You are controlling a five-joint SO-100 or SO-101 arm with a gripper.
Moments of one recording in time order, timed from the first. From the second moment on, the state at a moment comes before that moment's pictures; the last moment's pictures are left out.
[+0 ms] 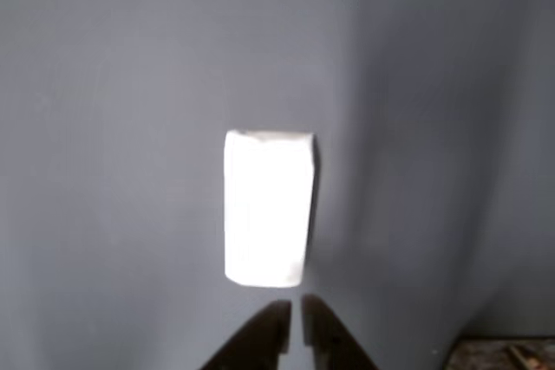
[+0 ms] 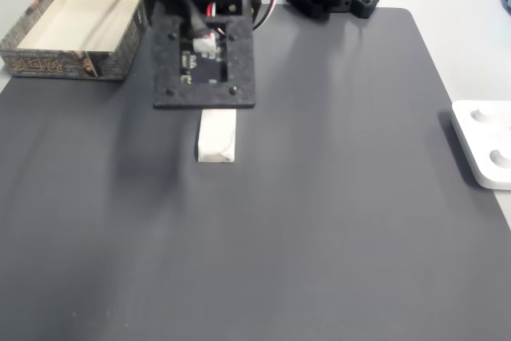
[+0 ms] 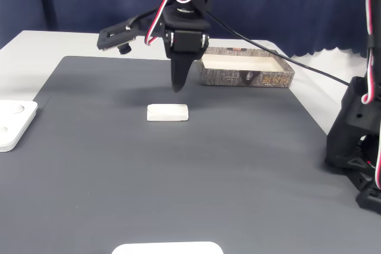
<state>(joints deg) 37.3 66.7 71.1 86.6 35.5</state>
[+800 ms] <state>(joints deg) 35.7 58.4 60.4 92.3 40.7</state>
